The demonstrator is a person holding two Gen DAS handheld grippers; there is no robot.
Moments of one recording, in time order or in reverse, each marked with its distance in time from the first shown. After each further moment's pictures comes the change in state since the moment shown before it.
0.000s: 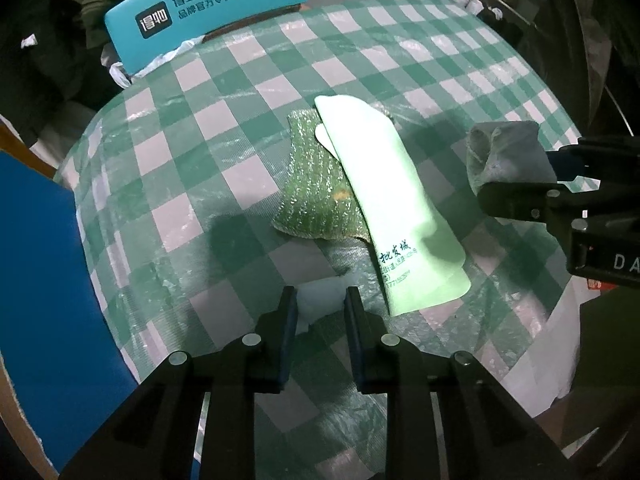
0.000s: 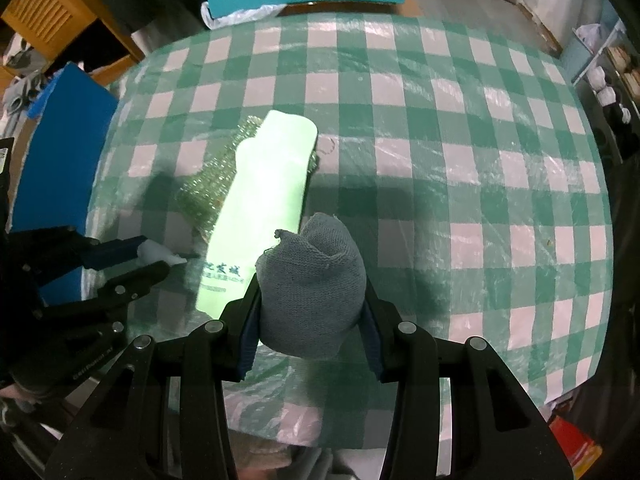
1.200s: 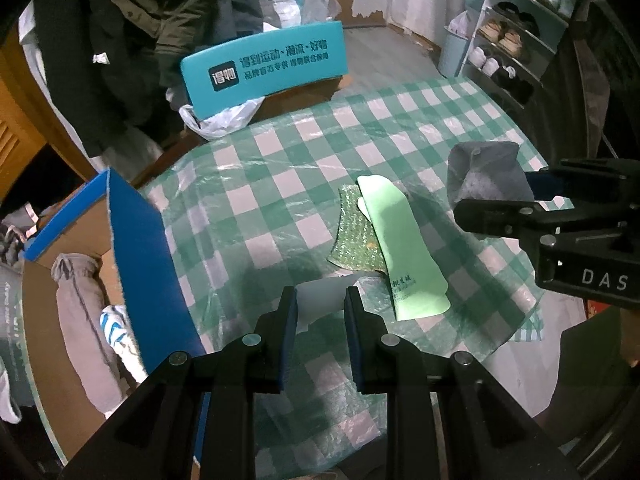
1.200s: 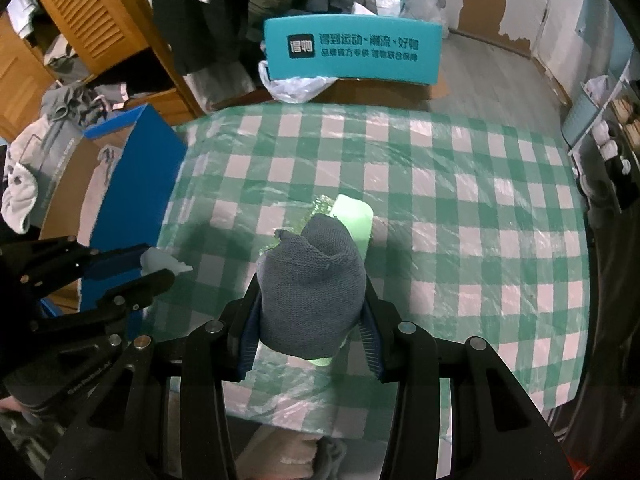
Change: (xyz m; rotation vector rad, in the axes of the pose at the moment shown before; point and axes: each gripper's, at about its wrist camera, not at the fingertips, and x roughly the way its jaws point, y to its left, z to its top) left arm -0.100 0.024 -0.013 -0.088 -0.178 0.069; right arm -0.071 0.059 0.019 -0.088 -0.169 0.038
